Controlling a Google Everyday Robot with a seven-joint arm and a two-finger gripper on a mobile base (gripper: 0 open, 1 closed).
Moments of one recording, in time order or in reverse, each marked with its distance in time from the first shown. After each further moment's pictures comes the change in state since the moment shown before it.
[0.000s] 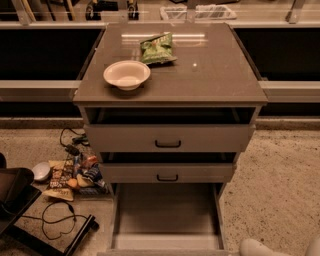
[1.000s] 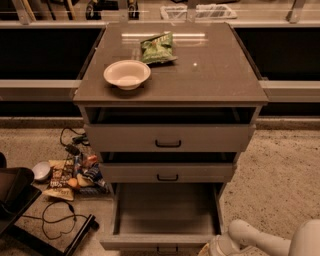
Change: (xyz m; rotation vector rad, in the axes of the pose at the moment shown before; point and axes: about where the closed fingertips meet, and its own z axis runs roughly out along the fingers) arm -0.069 -0.046 -0.002 0.027 -0.038 -0.184
